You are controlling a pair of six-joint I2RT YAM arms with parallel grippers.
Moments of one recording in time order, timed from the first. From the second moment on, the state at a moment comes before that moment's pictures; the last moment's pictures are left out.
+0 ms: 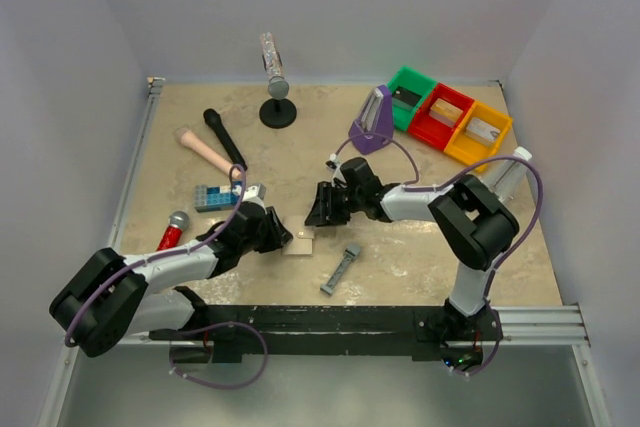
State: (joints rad) left arm -0.67 1.21 0.33 0.16 -0.05 -0.85; right arm 0.68 1.83 0.90 0.15 -0.46 0.72
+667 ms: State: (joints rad) left arm -0.67 1.22 0.33 0.19 -0.05 -0.85; right arm 0.68 1.80 0.90 0.13 -0.44 0.71
